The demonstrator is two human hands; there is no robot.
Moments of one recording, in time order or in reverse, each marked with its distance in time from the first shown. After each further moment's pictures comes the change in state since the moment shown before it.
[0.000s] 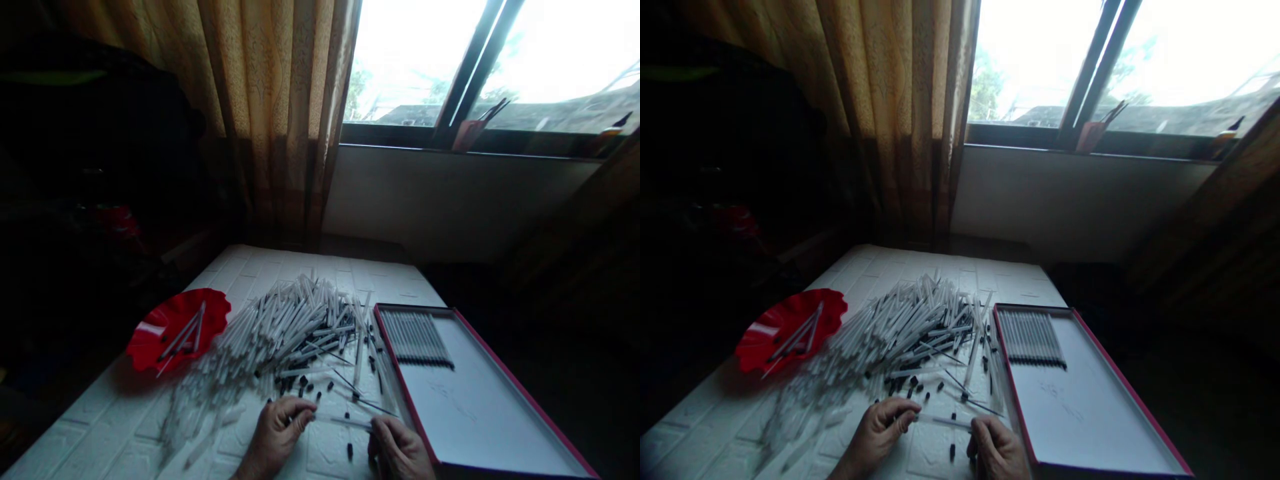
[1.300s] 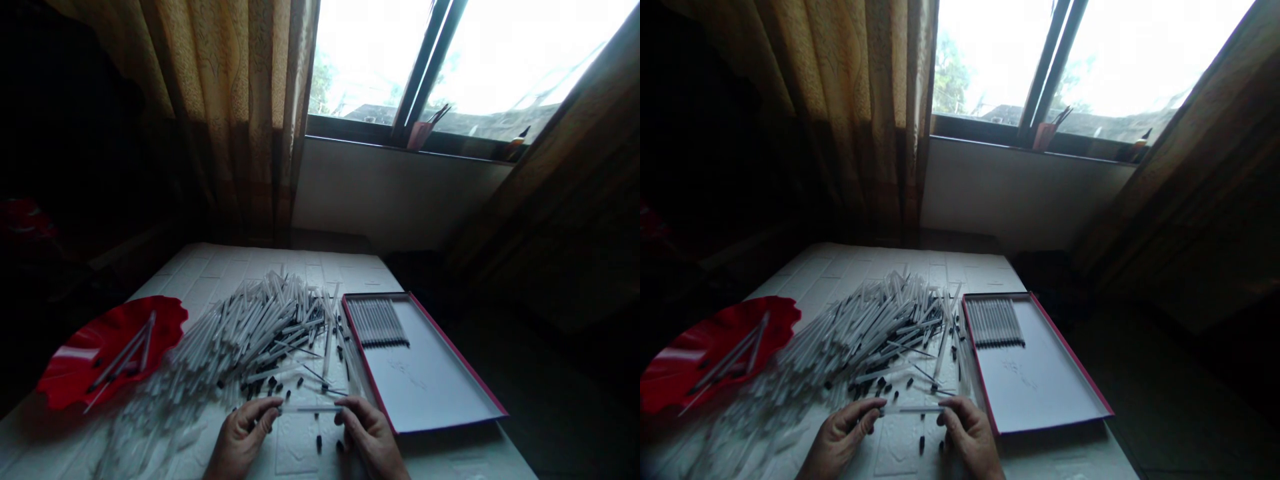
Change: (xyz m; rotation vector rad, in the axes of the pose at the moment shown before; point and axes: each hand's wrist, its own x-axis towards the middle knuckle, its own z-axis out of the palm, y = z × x) left_hand 0.006 -0.001 -0.006 -0.019 0.038 -0.059; right_hand 0.004 -0.006 -0.003 0.128 0.036 -0.116
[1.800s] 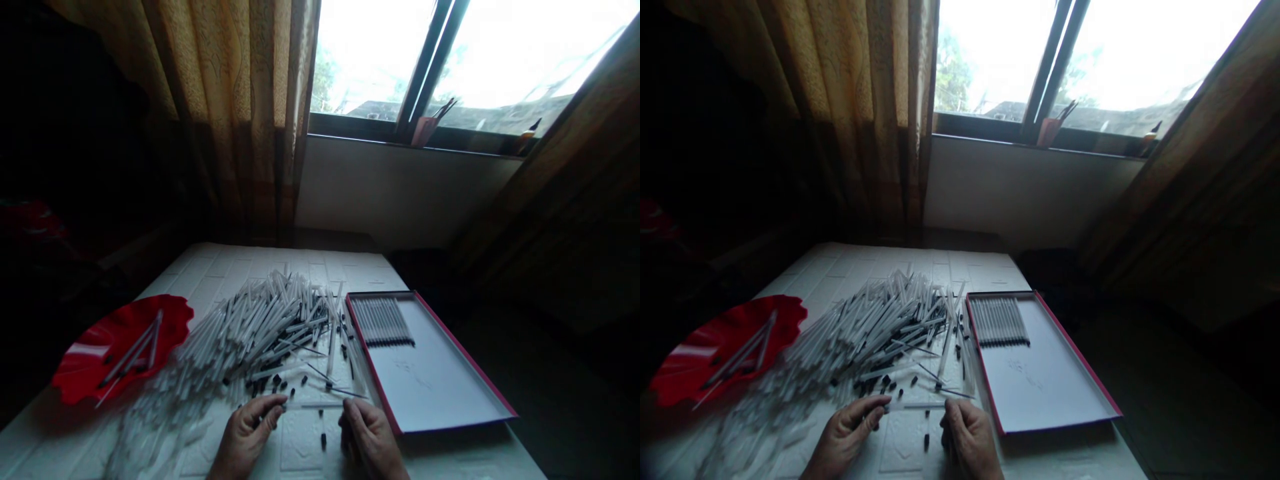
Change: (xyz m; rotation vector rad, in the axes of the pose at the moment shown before) left_hand 0.000 -0.001 0.001 -0.014 0.003 -0.025; right_hand 0.001 0.002 0.006 -0.105 -0.046 0.079
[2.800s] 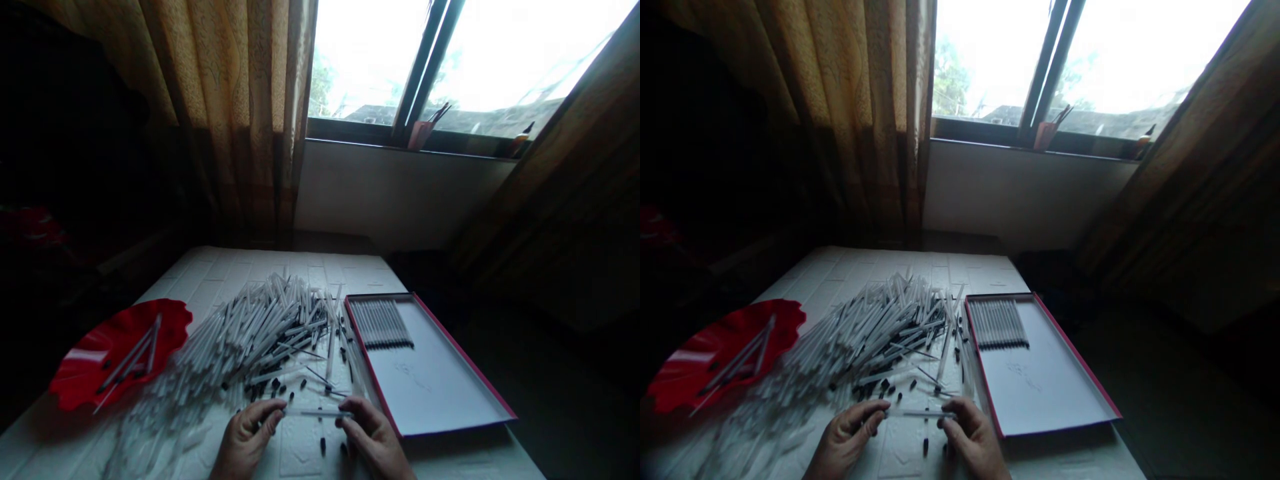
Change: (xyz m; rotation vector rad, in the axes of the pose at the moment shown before) left_hand 0.000 -0.004 0.002 0.041 0.024 0.102; right_hand -0.001 0.001 -0.007 0.083 0.002 -0.110
